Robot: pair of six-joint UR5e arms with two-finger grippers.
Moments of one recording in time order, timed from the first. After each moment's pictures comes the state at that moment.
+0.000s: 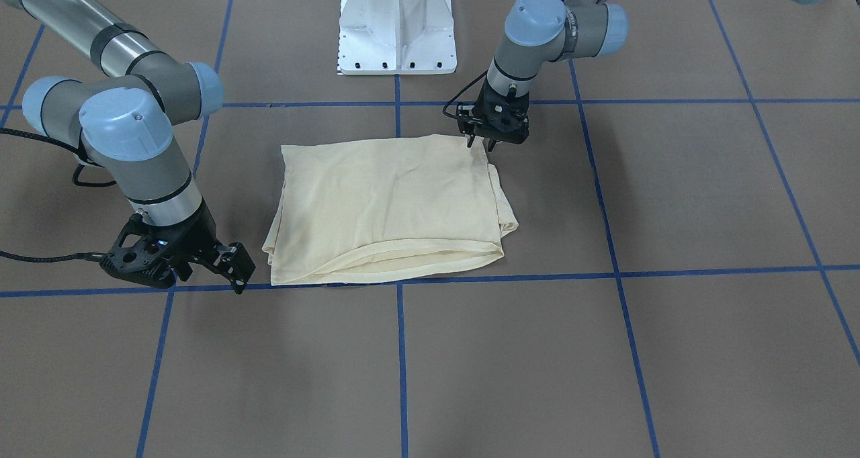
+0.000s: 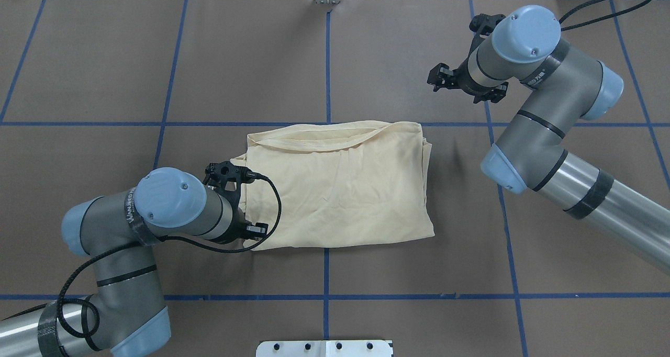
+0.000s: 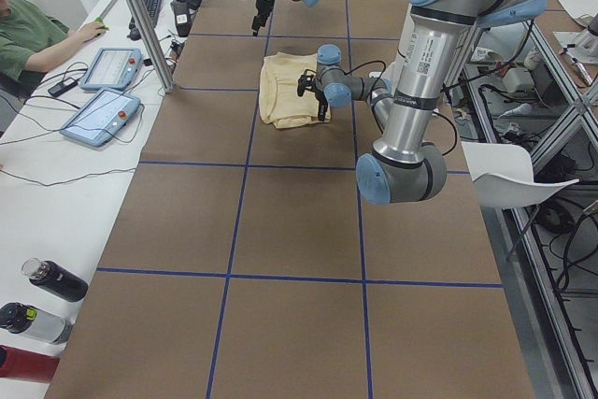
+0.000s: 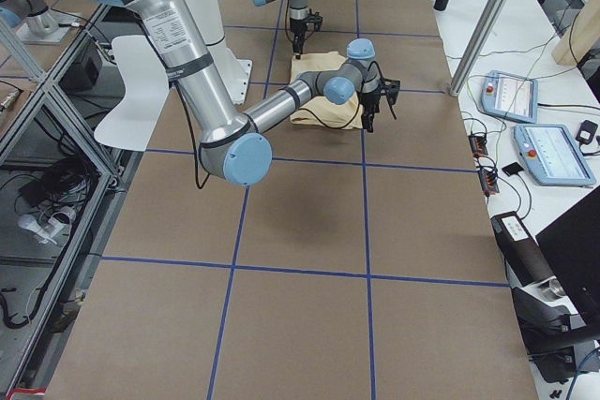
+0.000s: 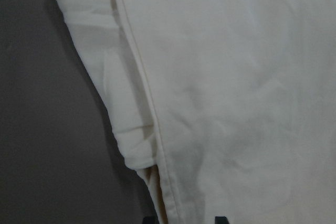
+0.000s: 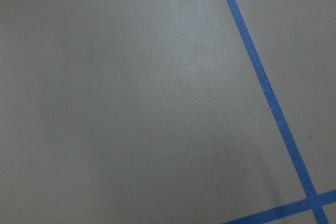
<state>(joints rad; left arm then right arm) -0.40 -1.96 -1.82 -1.83 -1.85 -1.16 0.83 -1.06 1.55 -1.29 1.86 1.29</state>
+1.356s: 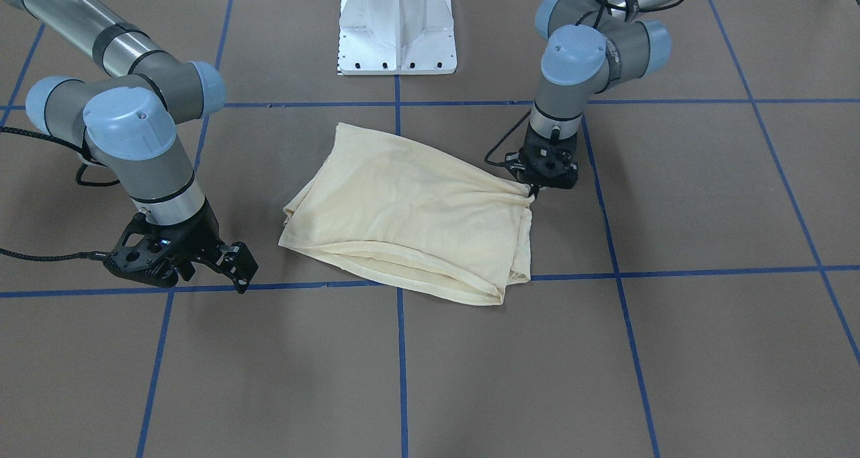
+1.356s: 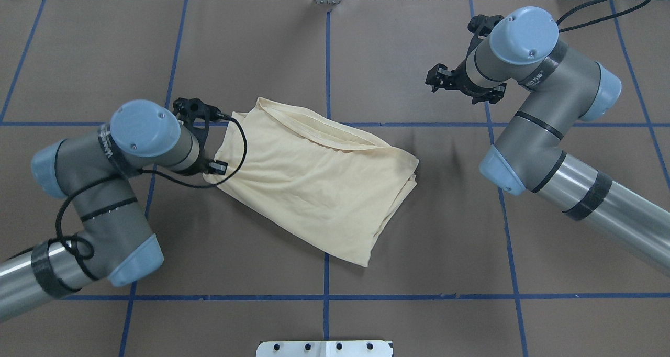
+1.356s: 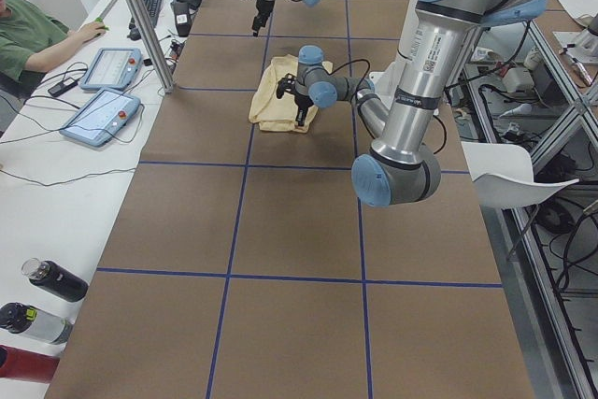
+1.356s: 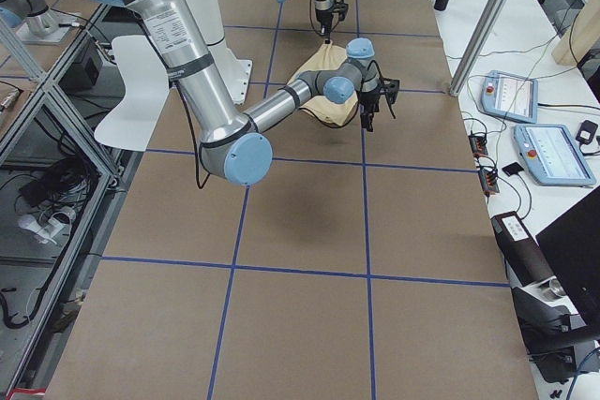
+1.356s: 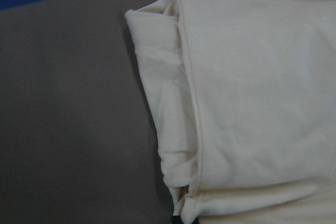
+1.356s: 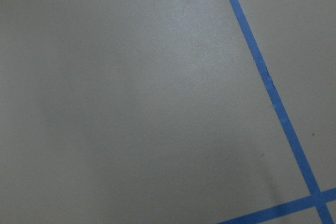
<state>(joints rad) -0.63 -2.01 -1.71 -1.71 -1.78 -0.85 0.82 -1.06 1.56 -1.29 1.85 1.30</state>
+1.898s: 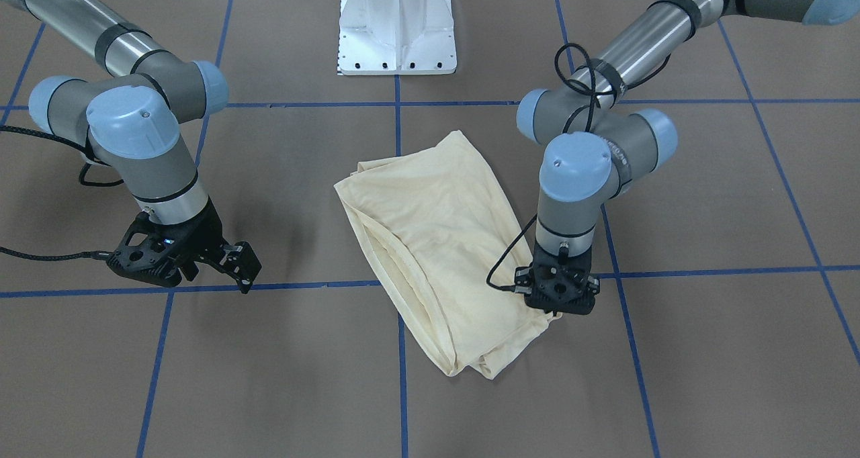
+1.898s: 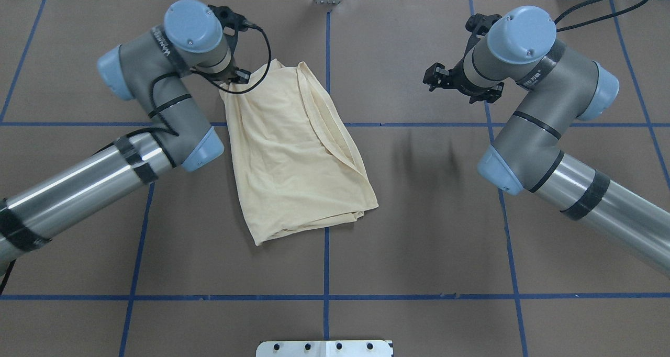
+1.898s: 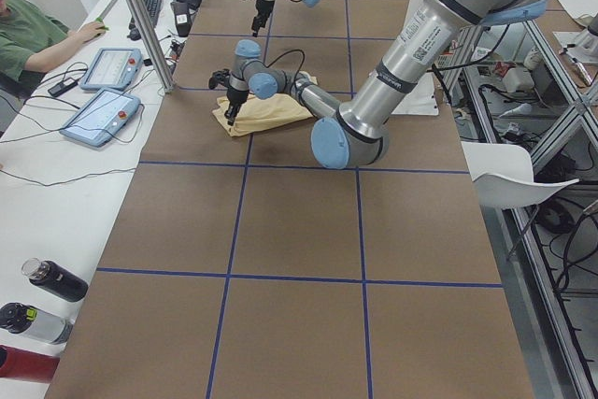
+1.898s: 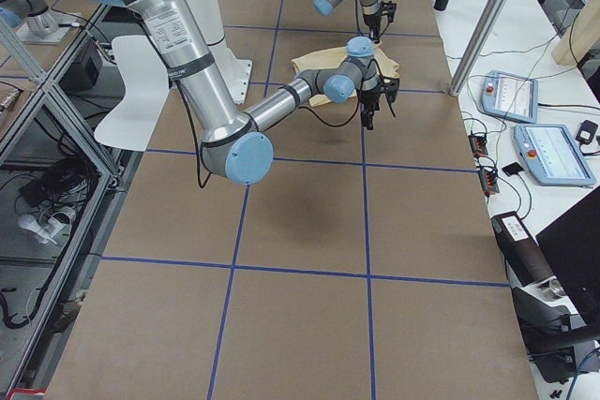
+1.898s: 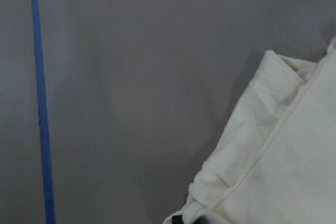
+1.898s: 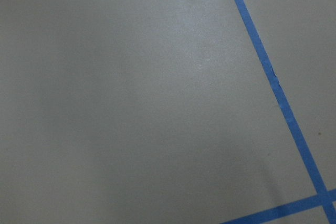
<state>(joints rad) -0.79 -2.40 -1.16 -1.89 -1.74 -0.74 0.82 -1.05 1.56 -1.29 1.85 1.30</state>
